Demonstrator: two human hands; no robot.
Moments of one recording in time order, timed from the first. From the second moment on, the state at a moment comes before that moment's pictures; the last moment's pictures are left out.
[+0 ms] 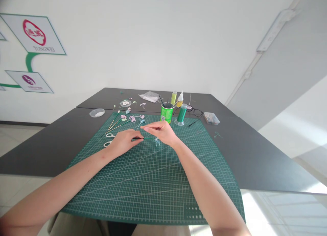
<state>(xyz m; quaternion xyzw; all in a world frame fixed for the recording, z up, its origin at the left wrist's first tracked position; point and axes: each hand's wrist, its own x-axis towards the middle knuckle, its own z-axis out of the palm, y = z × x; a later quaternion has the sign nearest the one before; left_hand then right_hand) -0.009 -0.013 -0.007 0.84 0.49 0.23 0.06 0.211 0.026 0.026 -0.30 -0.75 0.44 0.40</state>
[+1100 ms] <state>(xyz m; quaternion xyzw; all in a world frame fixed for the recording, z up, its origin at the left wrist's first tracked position) -0.007 -0.015 -0.001 0.75 0.46 0.45 0.17 0.223 0.065 -0.005 -0.39 -0.76 0.44 0.28</state>
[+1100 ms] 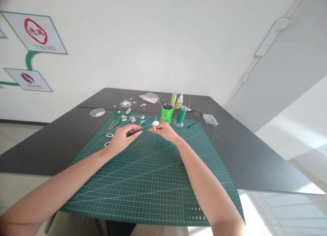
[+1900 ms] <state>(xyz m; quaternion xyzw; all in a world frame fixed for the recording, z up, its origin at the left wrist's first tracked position) -0.019 0.007 -0.005 0.55 0.51 0.54 0.38 0.223 0.066 -0.001 -0.49 -0.60 0.48 0.41</state>
